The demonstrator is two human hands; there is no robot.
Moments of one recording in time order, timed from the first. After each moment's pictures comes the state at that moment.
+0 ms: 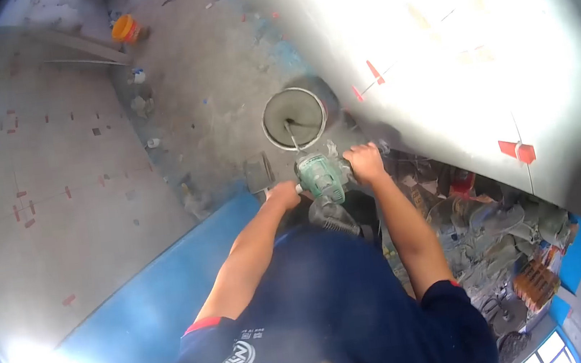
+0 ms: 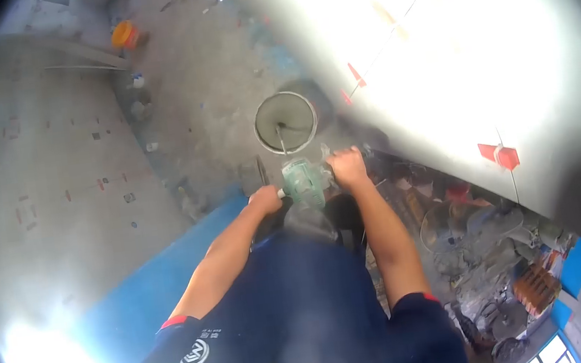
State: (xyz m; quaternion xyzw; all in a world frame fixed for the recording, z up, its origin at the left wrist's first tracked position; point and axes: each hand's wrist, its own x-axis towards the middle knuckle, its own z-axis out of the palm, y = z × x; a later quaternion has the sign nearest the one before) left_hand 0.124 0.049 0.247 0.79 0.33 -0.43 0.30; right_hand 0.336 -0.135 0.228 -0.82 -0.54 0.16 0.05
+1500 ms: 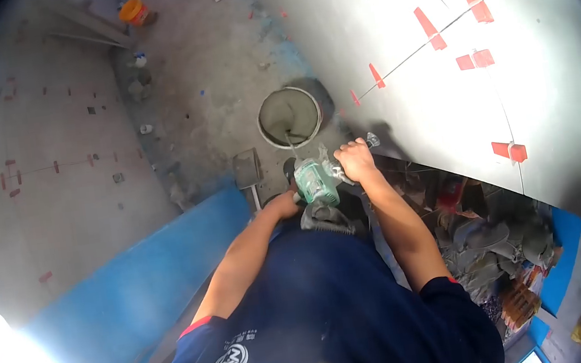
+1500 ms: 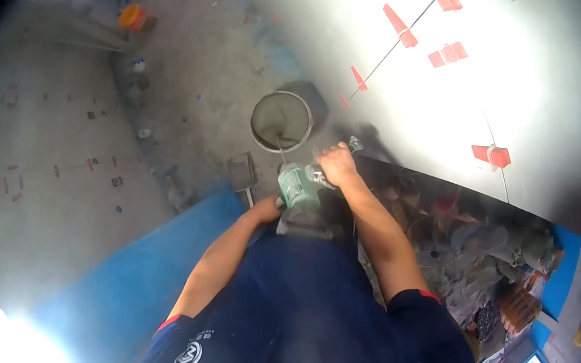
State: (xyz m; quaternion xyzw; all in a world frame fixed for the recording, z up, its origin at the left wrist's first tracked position) left_hand 0.077 0.006 0.185 0.78 0.30 -0.33 0.43; right_hand 0.339 -0.116 0.234 -0.77 -0.62 0.12 0.00
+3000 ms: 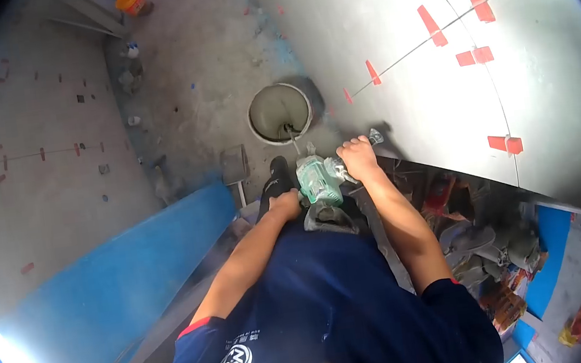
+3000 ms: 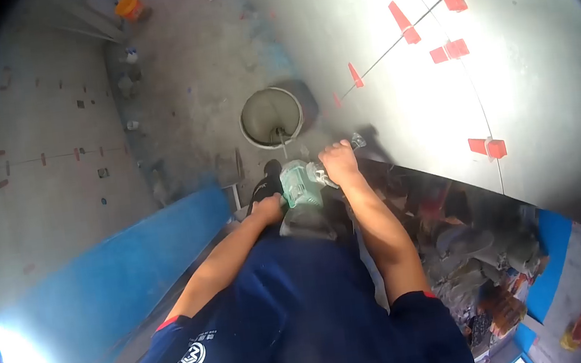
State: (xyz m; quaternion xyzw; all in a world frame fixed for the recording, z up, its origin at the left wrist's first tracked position) left_hand 0.095 -0.016 0.229 0.79 0.32 -0.39 0.35; right_hand 0.341 -0.116 0.244 -0.78 -0.62 0.10 -0.06
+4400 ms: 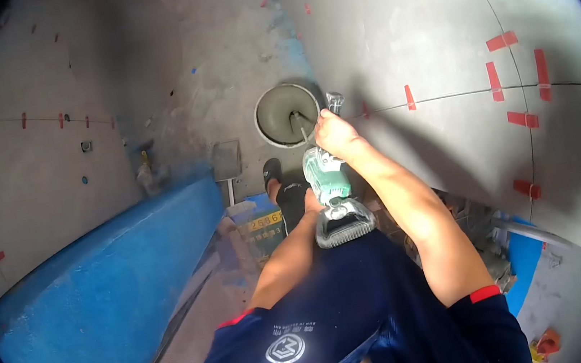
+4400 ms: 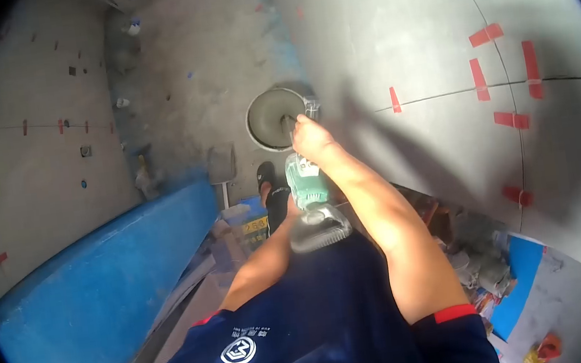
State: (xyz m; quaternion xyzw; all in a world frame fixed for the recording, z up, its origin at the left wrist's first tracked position) left_hand 0.124 -0.122 -0.037 0.63 0.46 0.11 0.61; right_hand 0.302 0.046 0.298 -0.48 -0.81 -0.05 -0.33
